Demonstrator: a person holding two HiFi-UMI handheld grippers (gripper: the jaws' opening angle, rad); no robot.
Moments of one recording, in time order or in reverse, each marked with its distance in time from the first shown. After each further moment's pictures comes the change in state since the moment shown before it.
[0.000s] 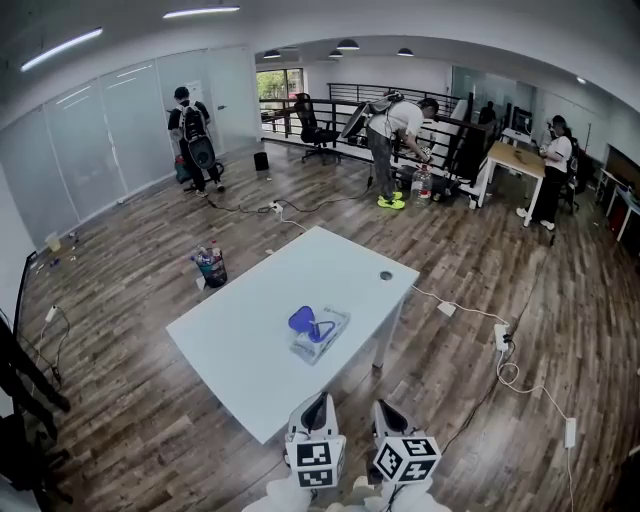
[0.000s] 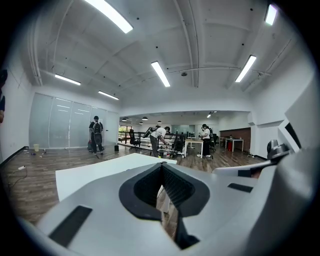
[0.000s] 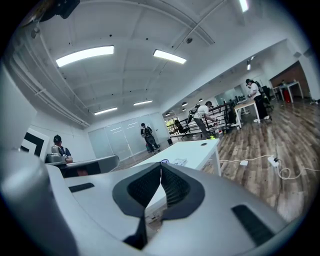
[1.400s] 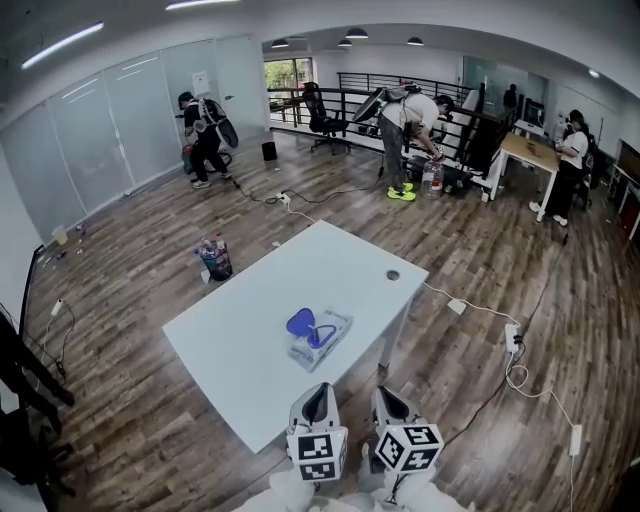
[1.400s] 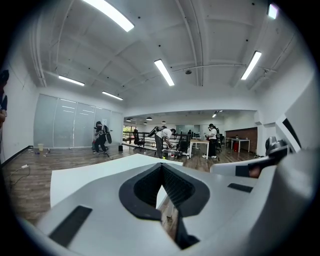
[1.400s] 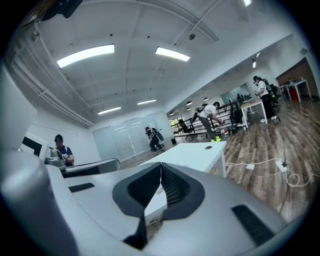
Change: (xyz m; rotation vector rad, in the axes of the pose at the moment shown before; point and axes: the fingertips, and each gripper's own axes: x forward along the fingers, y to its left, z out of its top) left arm 0.060 0.004 0.001 -0.012 -0.008 0.056; right arm 0.057 -0.029 0.028 -0.024 0.006 0.055
